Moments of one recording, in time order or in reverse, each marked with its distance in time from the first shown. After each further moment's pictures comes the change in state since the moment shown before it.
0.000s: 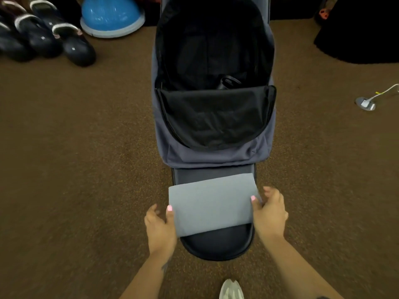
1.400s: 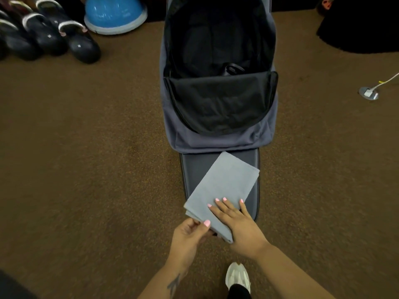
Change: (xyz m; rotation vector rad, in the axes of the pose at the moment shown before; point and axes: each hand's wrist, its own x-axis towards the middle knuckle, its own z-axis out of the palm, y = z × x) left_hand -0.083 0.000 -0.022 -0.454 -0.517 -0.108; right_hand -0.077 0.025 0.023 -0.535 -0.679 -0.848
